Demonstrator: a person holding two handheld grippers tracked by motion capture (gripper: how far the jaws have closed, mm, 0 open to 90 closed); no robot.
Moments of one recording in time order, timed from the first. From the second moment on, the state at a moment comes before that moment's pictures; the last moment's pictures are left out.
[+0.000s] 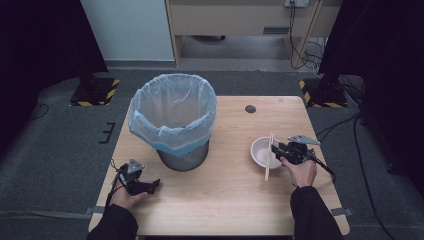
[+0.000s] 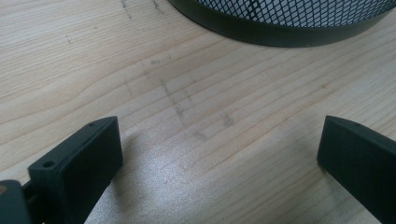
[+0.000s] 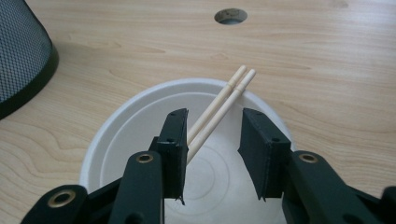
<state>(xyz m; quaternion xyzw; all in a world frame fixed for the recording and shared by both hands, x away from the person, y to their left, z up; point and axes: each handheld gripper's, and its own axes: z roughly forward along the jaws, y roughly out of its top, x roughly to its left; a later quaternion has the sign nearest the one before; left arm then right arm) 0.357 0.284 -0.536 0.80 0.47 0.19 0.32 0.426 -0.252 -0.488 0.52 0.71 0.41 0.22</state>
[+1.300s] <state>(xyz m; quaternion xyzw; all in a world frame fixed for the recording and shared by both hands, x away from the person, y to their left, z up) 0.357 0.284 -0.536 0.80 0.47 0.19 0.32 0.431 -0.252 -0.496 0.51 0.74 0.38 0.19</state>
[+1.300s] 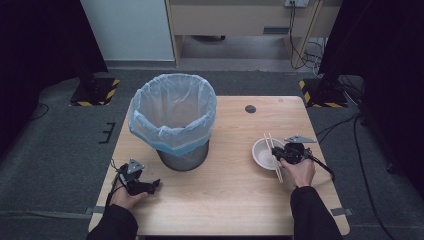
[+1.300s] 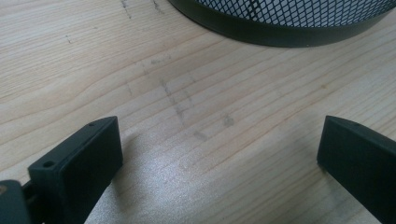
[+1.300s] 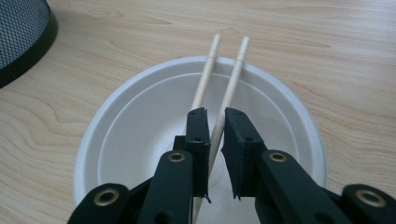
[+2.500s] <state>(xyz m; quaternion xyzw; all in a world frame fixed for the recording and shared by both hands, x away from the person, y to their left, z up) 0.357 0.284 -0.536 0.80 0.47 0.19 0.32 0.429 -0.262 -0.482 0.52 0.73 0.40 0.20</state>
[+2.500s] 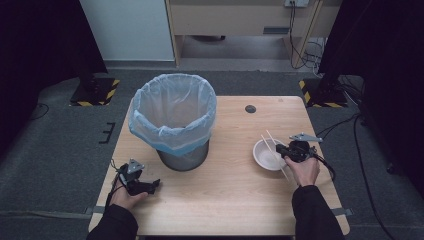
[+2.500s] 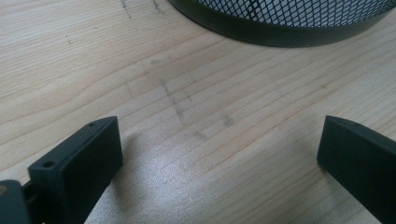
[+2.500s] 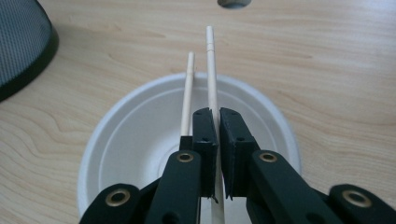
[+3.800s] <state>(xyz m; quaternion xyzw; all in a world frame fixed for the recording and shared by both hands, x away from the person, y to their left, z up) 0.357 0.284 -0.536 0.80 0.47 0.19 0.32 0.403 -0.266 -0.388 0.46 0.64 0.57 0.23</state>
